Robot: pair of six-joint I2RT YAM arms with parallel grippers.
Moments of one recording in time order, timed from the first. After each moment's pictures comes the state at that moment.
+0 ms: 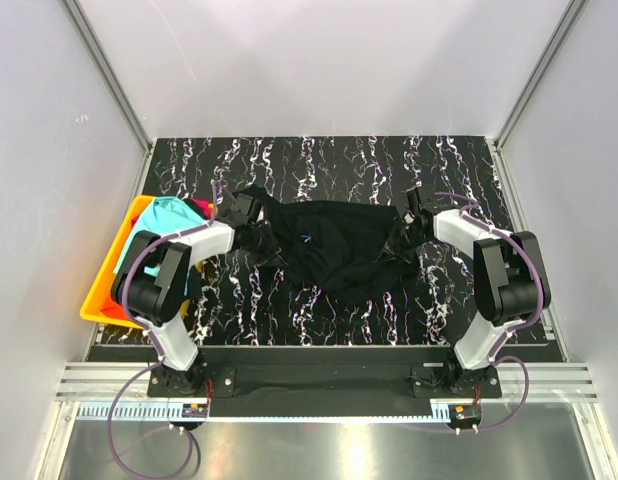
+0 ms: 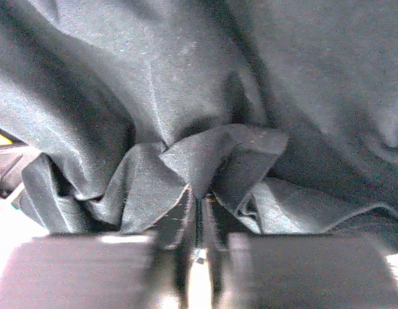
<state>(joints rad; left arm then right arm) -0.36 1.75 0.97 -0.31 0.36 -0.77 0.21 1.73 1.04 -0.53 -0.42 0.71</state>
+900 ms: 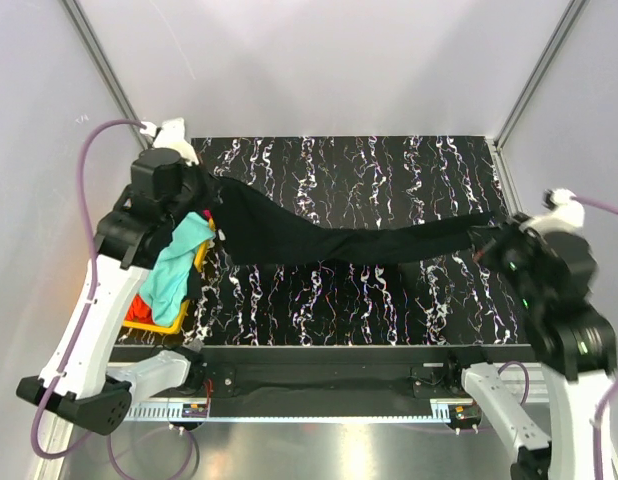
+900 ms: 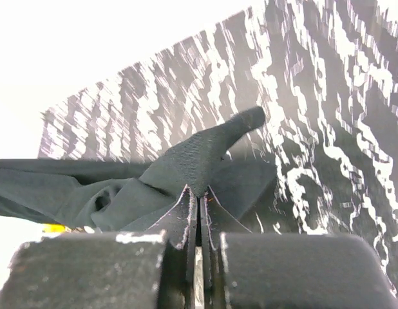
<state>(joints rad) -0.36 1.10 1.43 -0.77 -0.12 -0.41 0.15 0.71 1.28 -0.92 0.09 0.51</state>
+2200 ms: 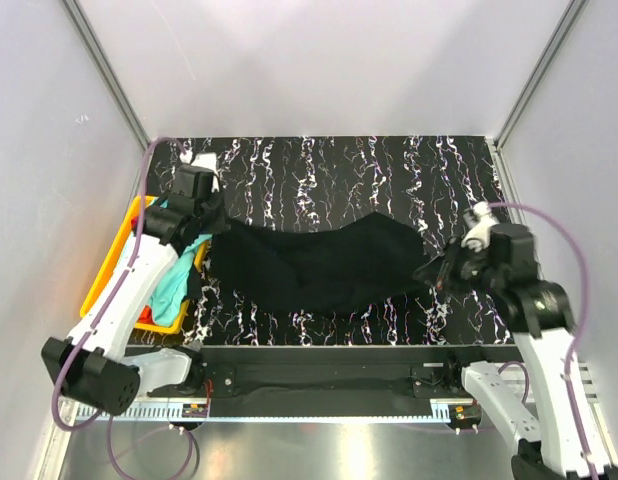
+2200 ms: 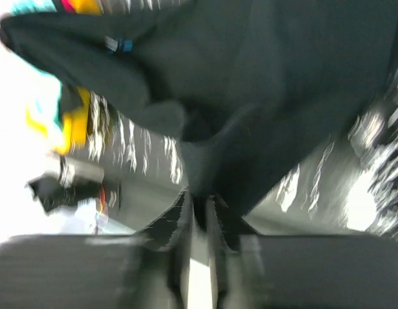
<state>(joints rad) -0.33 1.18 1.24 -0.78 -0.18 -0.29 0.15 0.69 1.10 -1.00 -0.36 0.49</state>
